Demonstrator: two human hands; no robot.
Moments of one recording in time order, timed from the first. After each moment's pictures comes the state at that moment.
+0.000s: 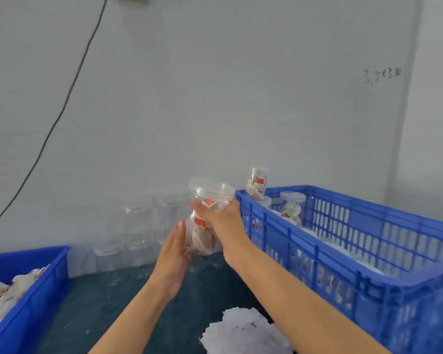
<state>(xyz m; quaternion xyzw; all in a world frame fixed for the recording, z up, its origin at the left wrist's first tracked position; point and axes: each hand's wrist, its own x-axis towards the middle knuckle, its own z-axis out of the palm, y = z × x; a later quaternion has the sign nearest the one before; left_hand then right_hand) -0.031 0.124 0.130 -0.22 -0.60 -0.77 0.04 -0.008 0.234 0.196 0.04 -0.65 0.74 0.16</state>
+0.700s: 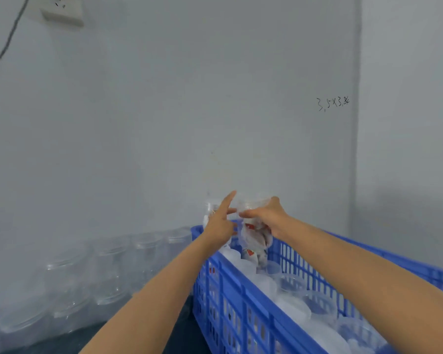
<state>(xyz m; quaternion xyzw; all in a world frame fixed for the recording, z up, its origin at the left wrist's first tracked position) -0.136 0.319 0.239 -0.33 -0.74 -0.59 0.01 -0.098 0.451 0.267 -0.08 -0.71 0.67 0.20</state>
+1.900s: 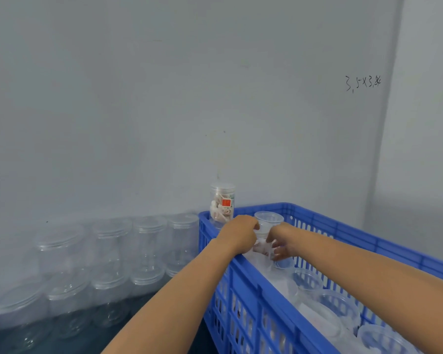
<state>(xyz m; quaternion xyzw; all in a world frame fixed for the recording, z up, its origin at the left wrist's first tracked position) -0.177 0.346 0.206 -0.34 -0.92 -0.19 0.08 -0.158 0.476 0.204 -0.28 -0.79 0.54 0.03</state>
